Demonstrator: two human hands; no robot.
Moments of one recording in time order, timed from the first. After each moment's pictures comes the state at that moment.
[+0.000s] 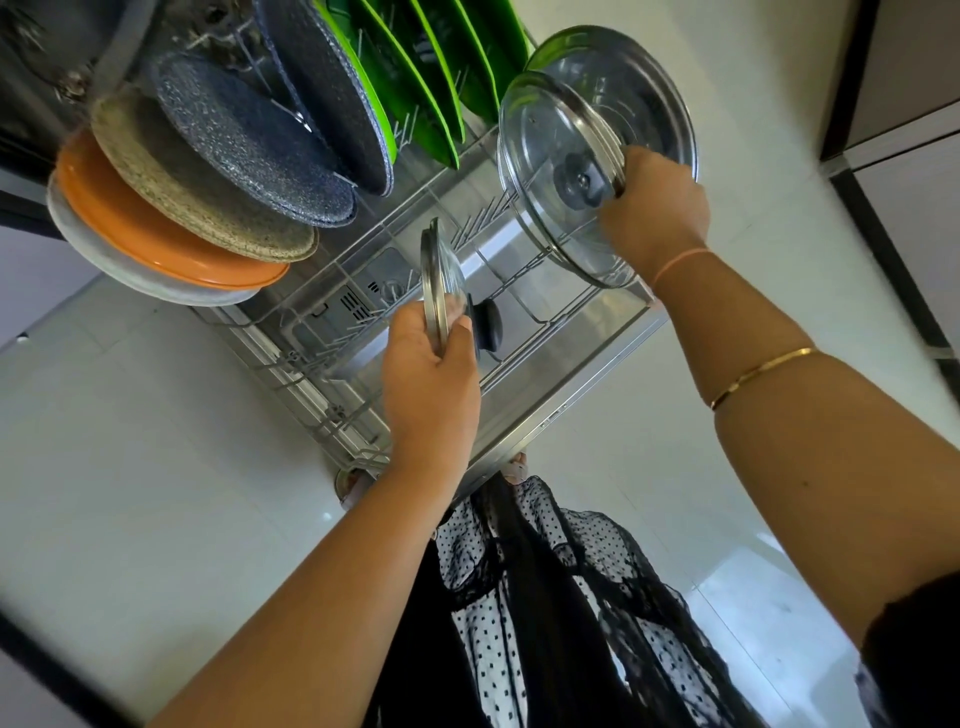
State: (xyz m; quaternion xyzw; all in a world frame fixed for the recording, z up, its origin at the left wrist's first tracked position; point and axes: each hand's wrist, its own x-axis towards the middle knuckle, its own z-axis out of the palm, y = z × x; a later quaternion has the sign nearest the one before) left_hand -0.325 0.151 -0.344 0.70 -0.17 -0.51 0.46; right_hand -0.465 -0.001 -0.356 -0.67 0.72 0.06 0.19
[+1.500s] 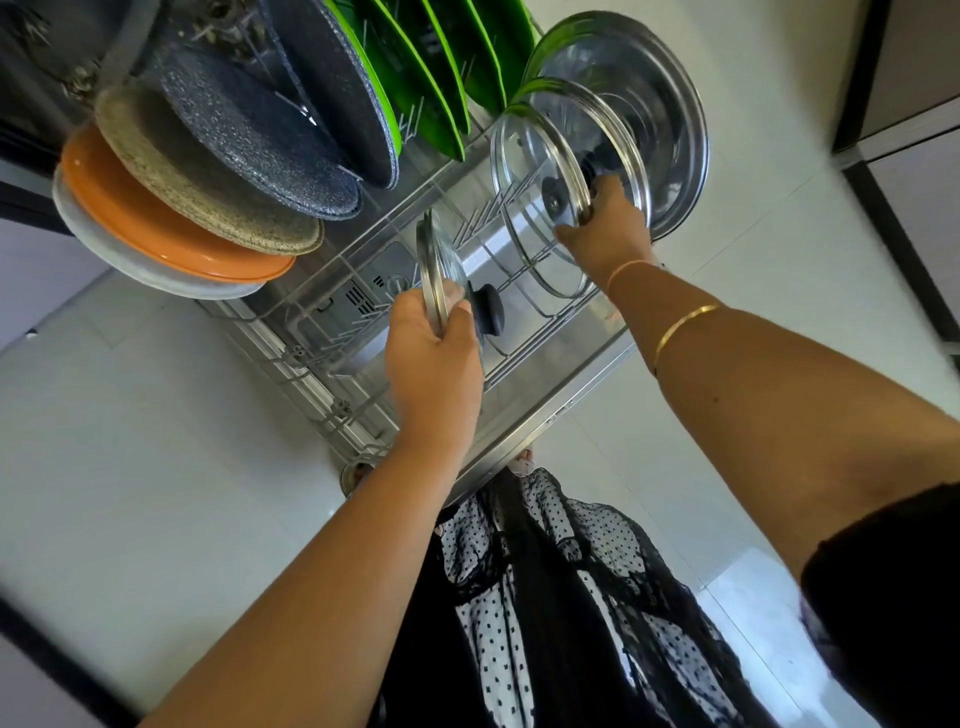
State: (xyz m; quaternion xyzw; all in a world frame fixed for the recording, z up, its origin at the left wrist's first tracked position) left_hand -0.325 0.146 -0.356 0.70 -0.13 -0.51 0.48; right_hand -0.459 0.012 -0.421 -0.56 0.75 0.01 0.34
